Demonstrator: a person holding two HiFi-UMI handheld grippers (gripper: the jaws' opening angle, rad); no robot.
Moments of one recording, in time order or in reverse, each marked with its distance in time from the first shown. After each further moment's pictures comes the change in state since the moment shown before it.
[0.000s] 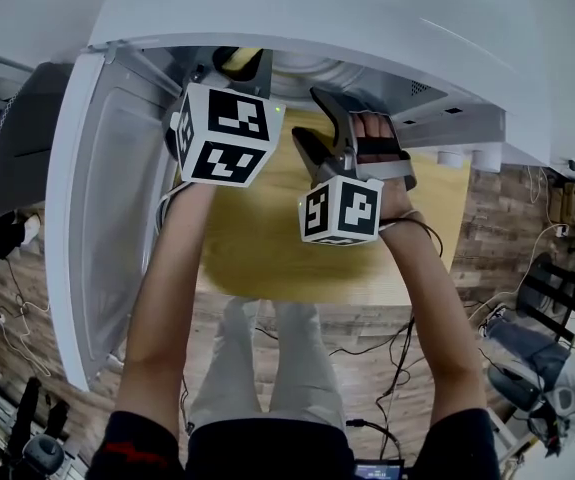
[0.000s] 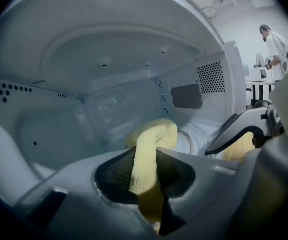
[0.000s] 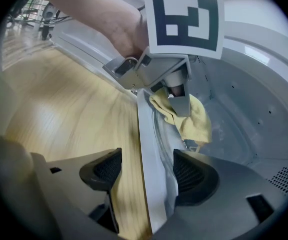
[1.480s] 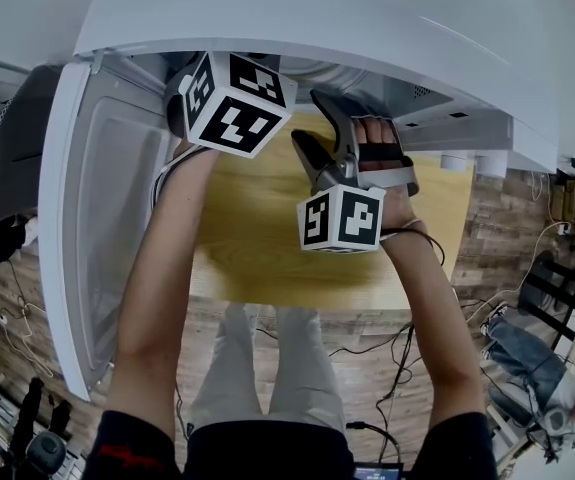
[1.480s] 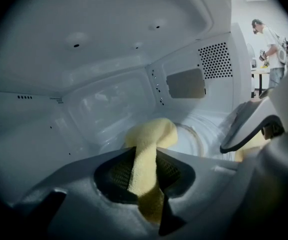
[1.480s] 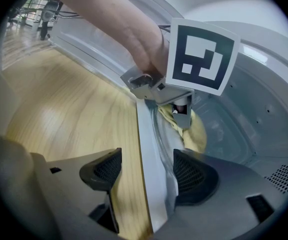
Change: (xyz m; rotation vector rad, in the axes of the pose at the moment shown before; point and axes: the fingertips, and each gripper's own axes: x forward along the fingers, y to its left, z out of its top) left arm 0.040 -0.003 0.004 0.111 0.075 -0.079; right arm -0.001 -0.002 -0.001 0.014 0.001 -0.013
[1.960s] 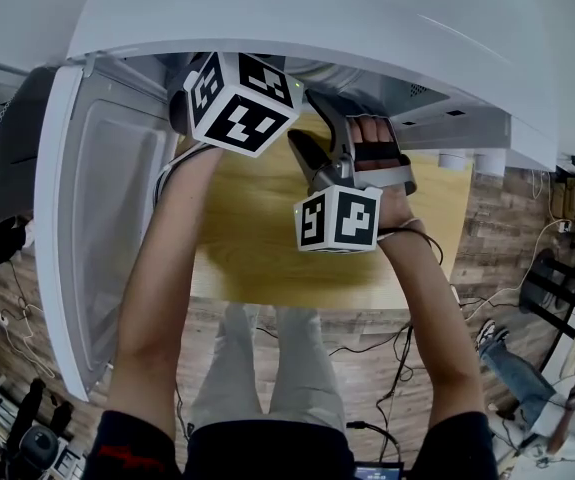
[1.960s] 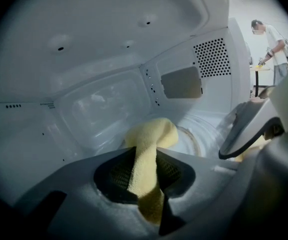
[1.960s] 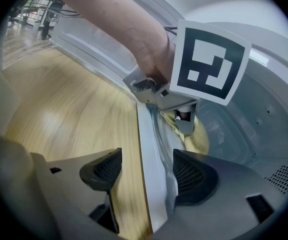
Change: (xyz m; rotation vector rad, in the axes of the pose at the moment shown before) left arm 0.007 -0.011 0.006 0.036 0.005 -0.021; right arm 0.000 0.001 0.000 -0.007 -0.007 0.000
